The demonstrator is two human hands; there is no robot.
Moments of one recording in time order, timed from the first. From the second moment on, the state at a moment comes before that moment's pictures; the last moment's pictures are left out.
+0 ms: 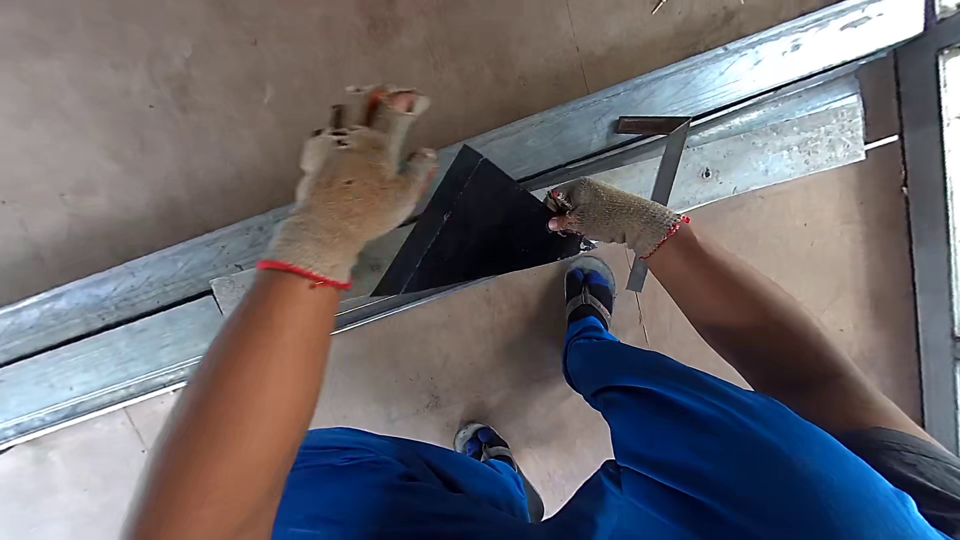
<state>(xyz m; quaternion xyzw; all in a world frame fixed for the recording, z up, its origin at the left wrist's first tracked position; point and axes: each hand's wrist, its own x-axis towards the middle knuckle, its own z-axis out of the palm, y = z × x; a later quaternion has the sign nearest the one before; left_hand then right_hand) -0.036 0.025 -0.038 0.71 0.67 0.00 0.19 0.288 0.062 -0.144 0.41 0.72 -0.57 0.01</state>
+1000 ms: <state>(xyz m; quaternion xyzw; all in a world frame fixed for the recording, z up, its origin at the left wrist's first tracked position) -0.164 -0.103 -0.105 0.56 0.79 -0.01 0.24 0.281 -0.019 -0.152 0.61 0.69 -0.37 0.08</state>
